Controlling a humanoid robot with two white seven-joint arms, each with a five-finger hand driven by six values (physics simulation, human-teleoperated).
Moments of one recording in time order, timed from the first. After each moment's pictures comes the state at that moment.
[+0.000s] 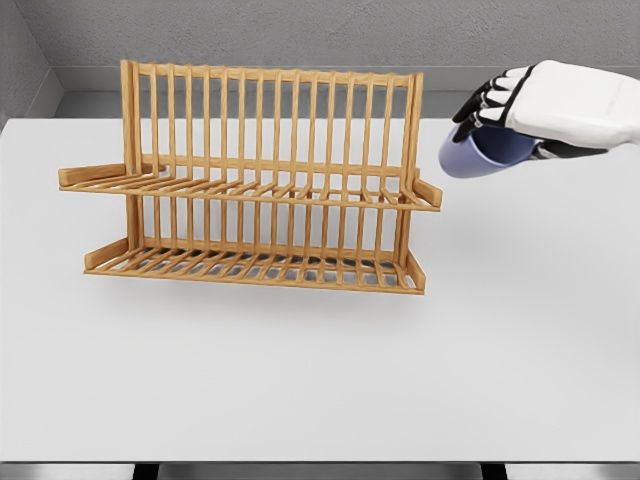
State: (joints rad) left arm 0.05 0.00 -0.31 -0.11 0.00 -0.02 -0.12; right arm -0.69 -0.94 0.39 -1.73 0.27 -0.61 0.61
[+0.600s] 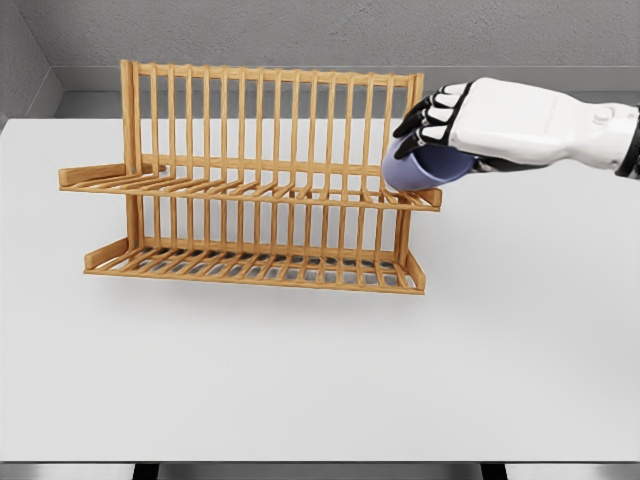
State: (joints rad) left arm 0.05 0.00 -0.31 -0.11 0.00 -0.02 -0.12; right arm -0.71 -0.83 0.44 -1.75 0.28 -0.61 0.61
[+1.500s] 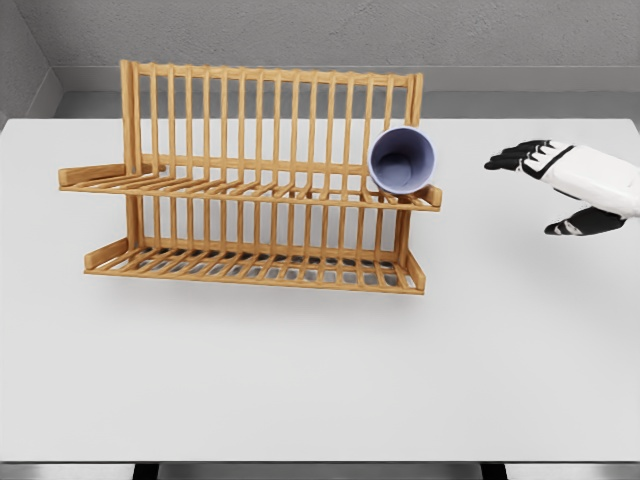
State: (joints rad) left arm 0.05 0.00 -0.31 -0.11 0.00 -0.02 -0.12; right arm -0.25 -0.78 0.06 -1.56 0.26 -0.62 0.61
